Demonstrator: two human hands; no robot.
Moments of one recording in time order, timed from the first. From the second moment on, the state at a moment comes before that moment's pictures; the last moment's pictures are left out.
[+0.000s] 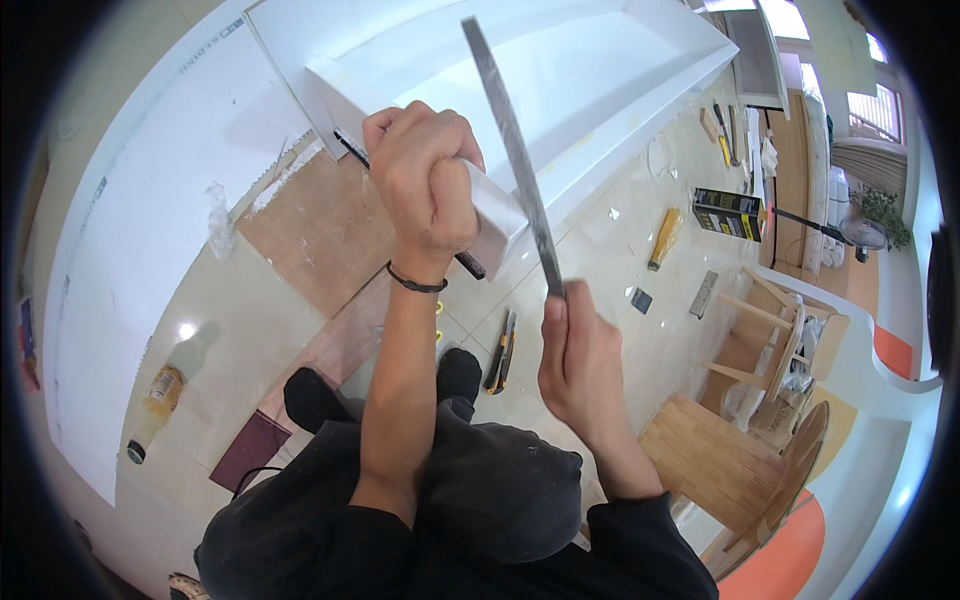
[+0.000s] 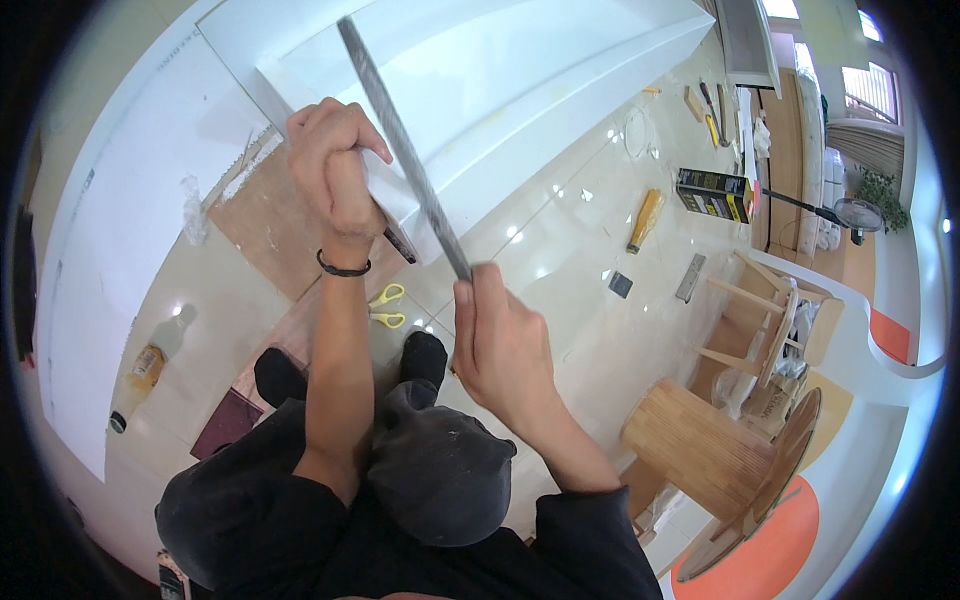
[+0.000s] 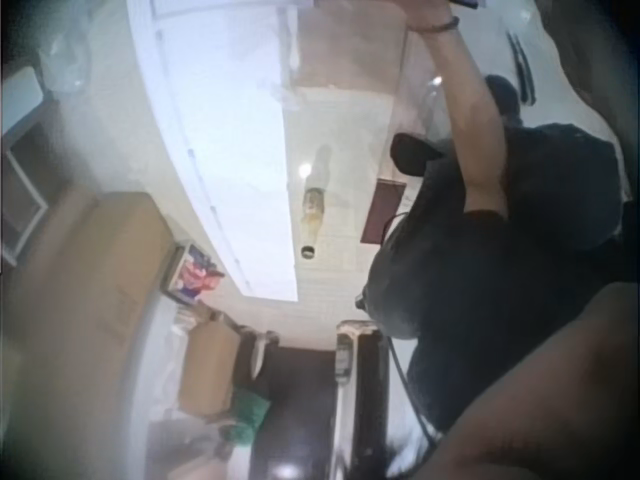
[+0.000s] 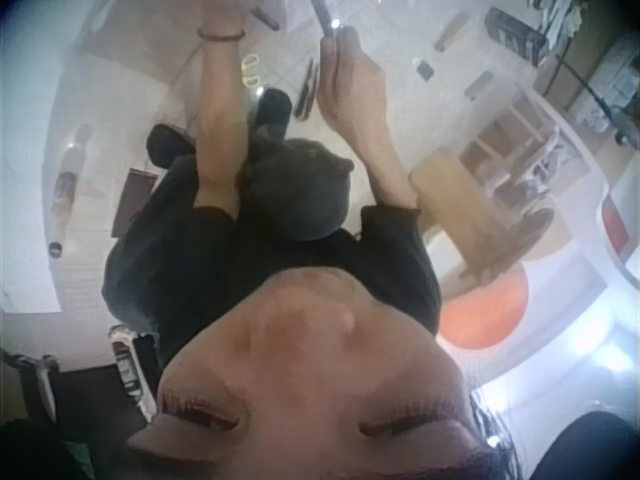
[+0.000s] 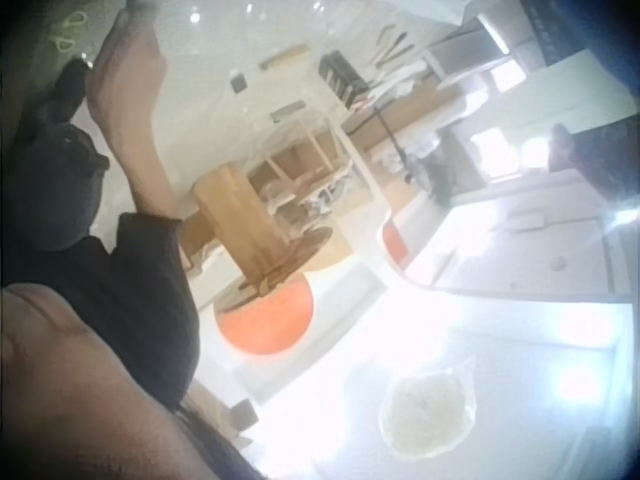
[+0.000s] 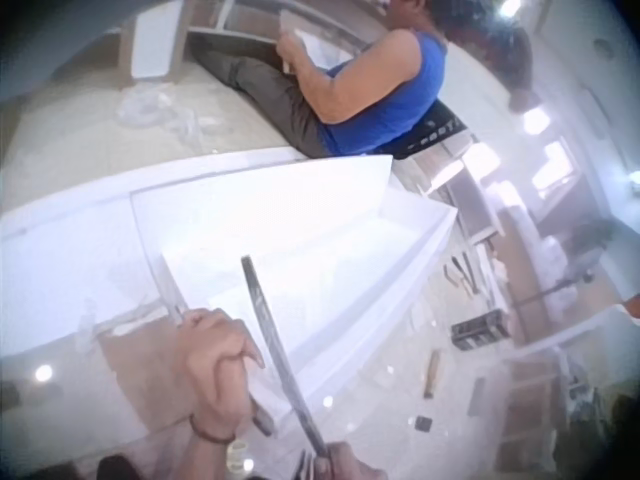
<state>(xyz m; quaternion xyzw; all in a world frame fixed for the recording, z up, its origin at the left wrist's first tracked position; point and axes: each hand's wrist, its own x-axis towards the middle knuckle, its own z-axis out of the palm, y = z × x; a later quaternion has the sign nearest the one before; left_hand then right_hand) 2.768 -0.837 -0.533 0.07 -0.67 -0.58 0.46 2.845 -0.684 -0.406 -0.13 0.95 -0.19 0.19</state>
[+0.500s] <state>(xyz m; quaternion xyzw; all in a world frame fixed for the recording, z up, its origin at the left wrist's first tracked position) 2.766 -0.839 -0.534 0.07 -0.68 -0.57 0.46 2.844 -0.678 -0.413 -0.13 0.96 -0.19 0.14</state>
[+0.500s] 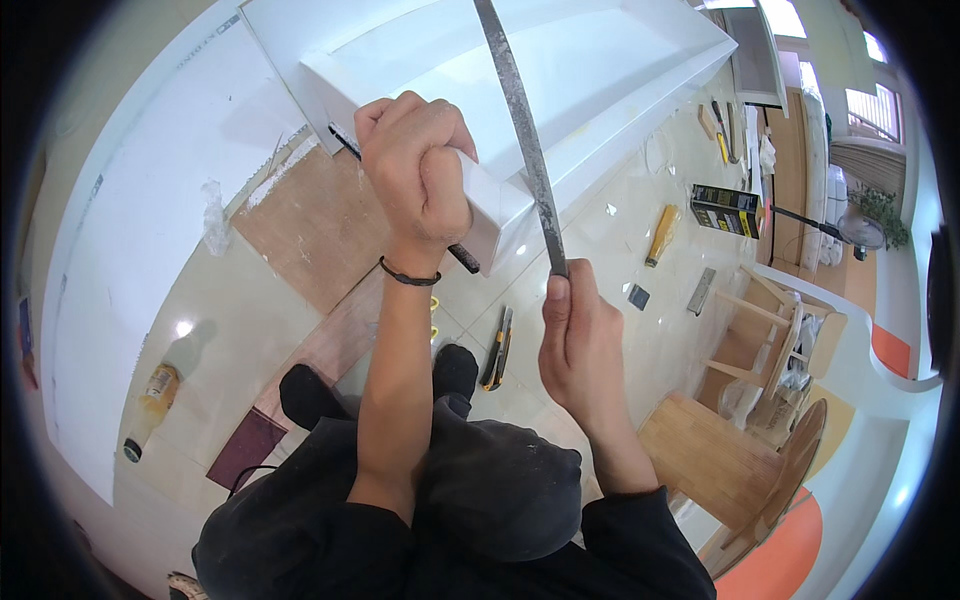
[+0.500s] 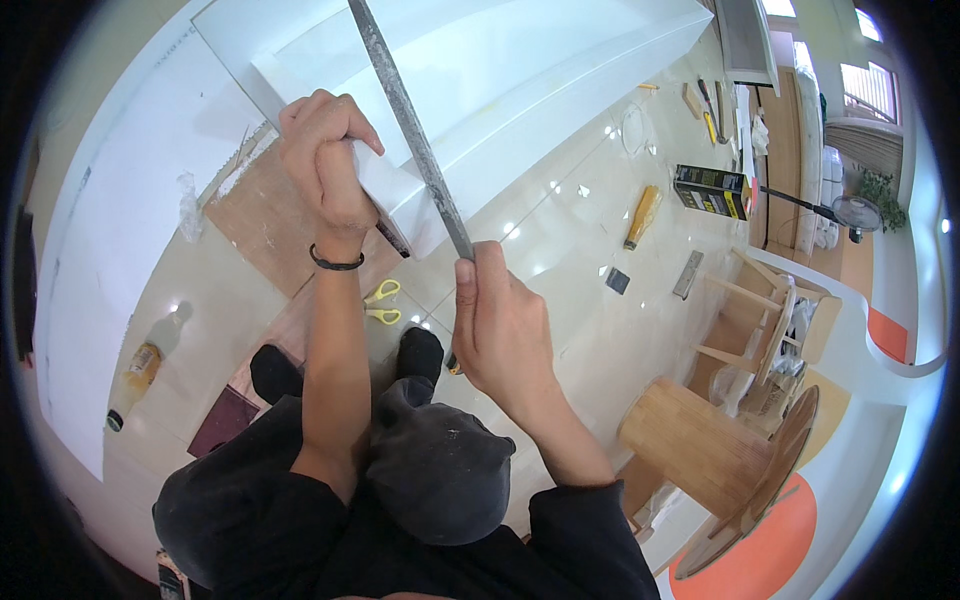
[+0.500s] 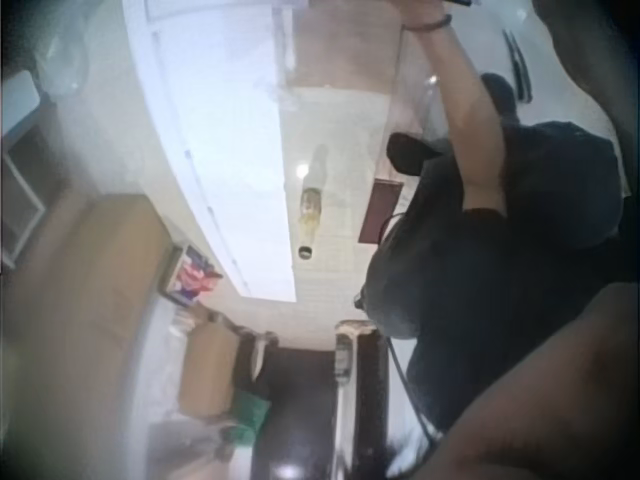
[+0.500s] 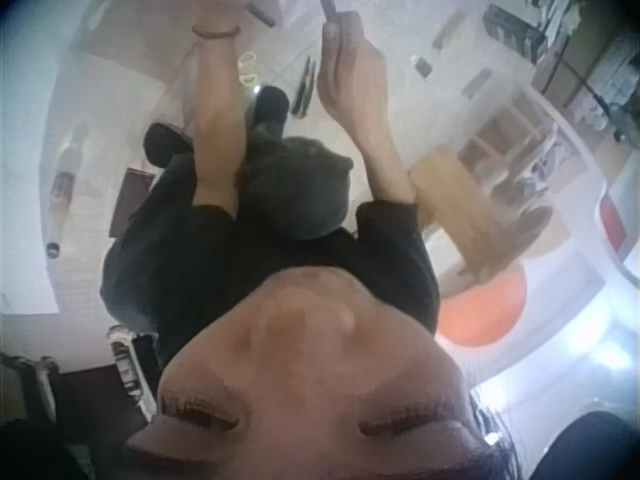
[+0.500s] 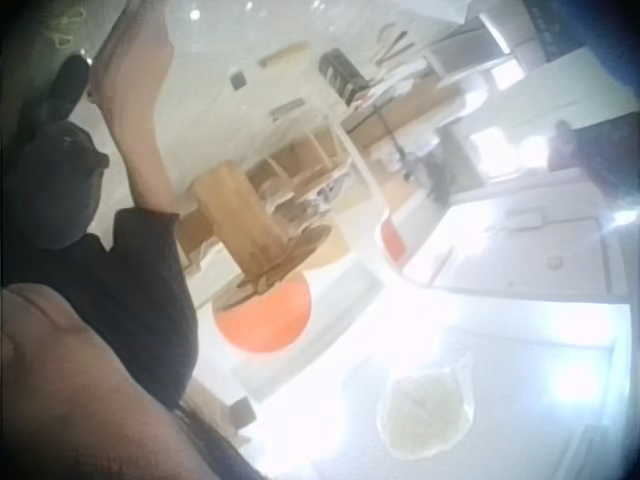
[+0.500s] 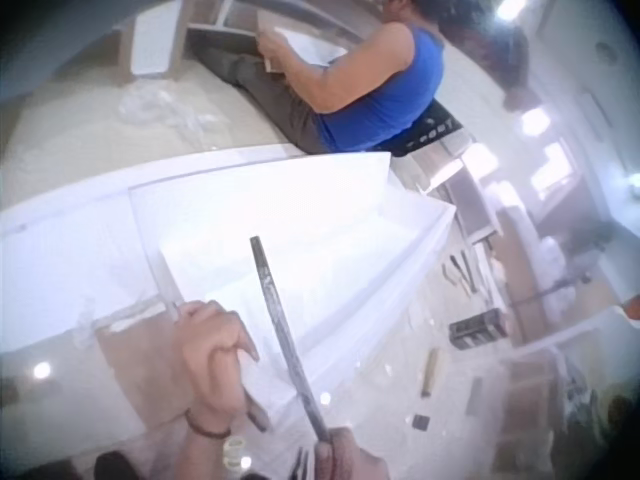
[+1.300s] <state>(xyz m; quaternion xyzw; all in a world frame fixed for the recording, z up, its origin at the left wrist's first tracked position) 2.769 -0.837 -0.534 0.07 -0.69 -0.57 0.45 2.843 -0.661 -0.438 -0.13 0.94 -0.31 0.13</state>
